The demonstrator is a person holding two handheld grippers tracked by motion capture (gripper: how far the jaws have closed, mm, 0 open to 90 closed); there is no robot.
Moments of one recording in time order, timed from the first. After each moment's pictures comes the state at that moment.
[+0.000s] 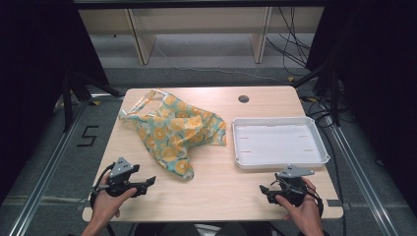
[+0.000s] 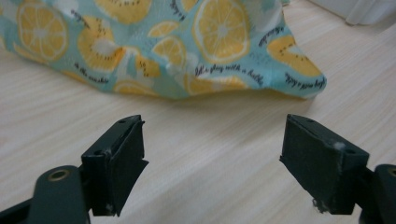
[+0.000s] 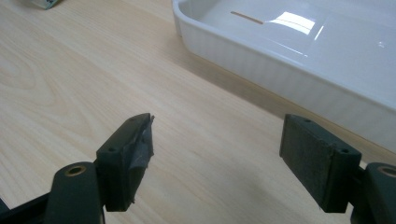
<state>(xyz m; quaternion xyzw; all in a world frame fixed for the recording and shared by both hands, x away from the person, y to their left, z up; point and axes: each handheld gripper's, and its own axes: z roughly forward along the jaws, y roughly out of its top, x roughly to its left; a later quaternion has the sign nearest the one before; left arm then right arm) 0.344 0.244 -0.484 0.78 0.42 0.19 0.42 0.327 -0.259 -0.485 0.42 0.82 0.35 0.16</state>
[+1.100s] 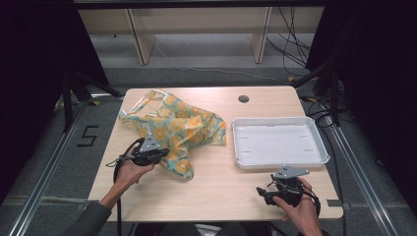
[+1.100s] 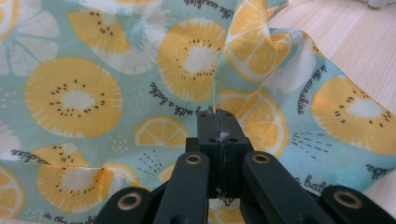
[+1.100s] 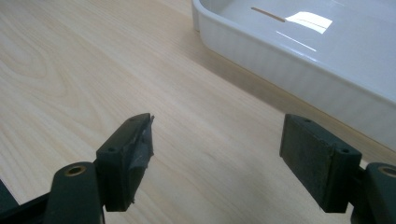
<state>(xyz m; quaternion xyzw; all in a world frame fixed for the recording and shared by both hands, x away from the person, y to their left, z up) 0.430 0.204 -0.488 0.85 0.29 0.21 0.39 0.328 -0.253 -0.489 0.40 0.83 0.35 0.15</state>
